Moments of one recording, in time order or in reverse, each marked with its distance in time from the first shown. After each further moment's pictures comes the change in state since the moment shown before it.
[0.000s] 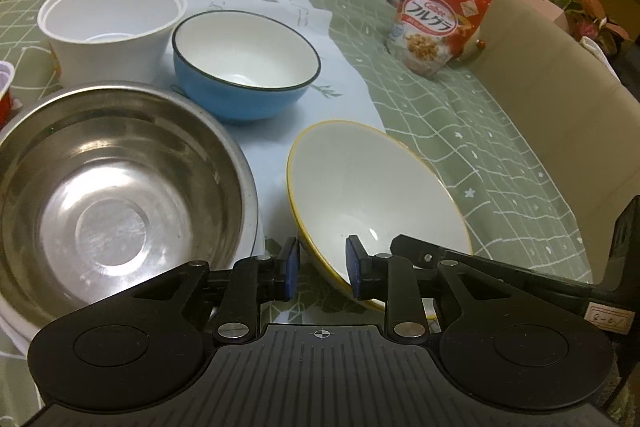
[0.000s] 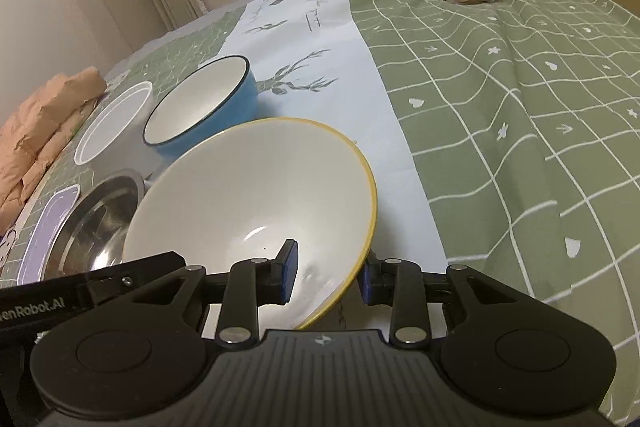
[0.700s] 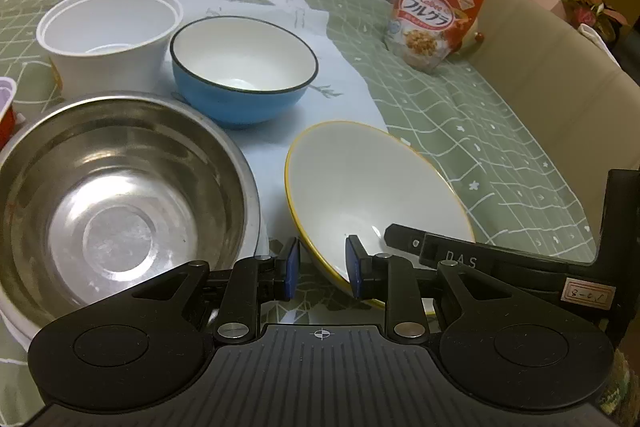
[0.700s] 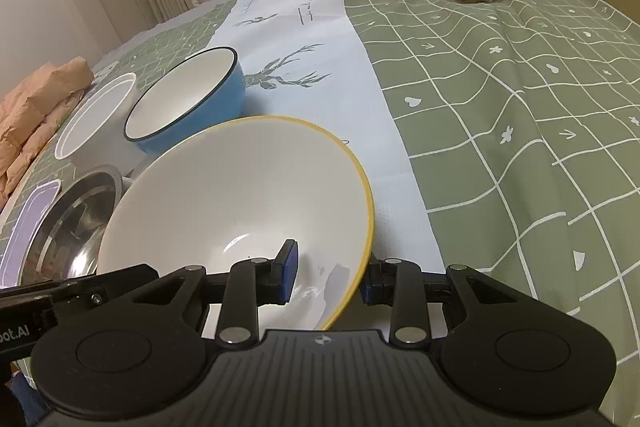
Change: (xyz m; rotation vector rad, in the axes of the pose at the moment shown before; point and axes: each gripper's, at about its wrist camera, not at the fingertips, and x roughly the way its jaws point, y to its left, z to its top) left arm -0.001 -0.008 -0.002 0.042 -0.008 0.028; right arm 0.018 0.001 0.006 -0.020 0.010 -0.040
